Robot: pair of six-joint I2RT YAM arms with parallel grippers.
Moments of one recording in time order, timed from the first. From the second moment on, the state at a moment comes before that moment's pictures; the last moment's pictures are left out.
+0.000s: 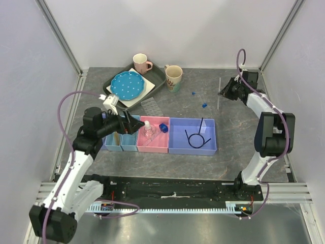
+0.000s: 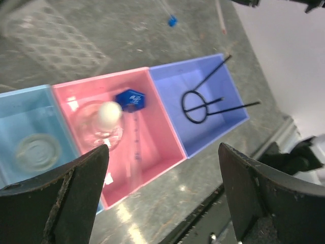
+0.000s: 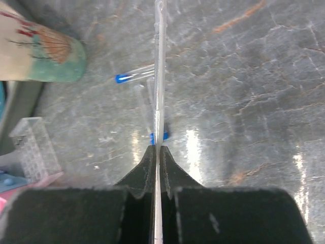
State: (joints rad) left arm -0.17 0.80 0.69 -0.26 0.56 -0.39; right arm -0.08 1.82 1.28 -0.17 -0.36 0.38
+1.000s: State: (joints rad) left arm -0.77 1.89 1.51 0.01 0.33 -0.89; right arm -0.04 1.50 1.13 -0.07 -0.68 0.71
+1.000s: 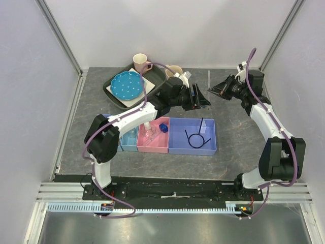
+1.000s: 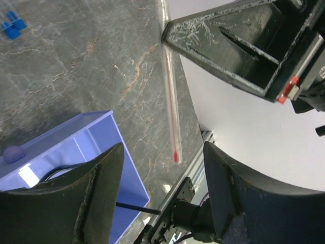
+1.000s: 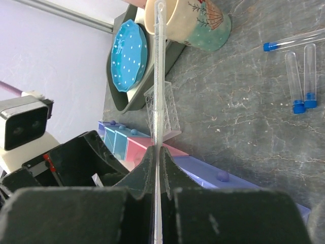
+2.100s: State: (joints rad) left arm -0.77 1.90 1.49 0.01 0.29 -0.93; right arm 0.02 1.42 1.07 -0.05 -0.71 0.67
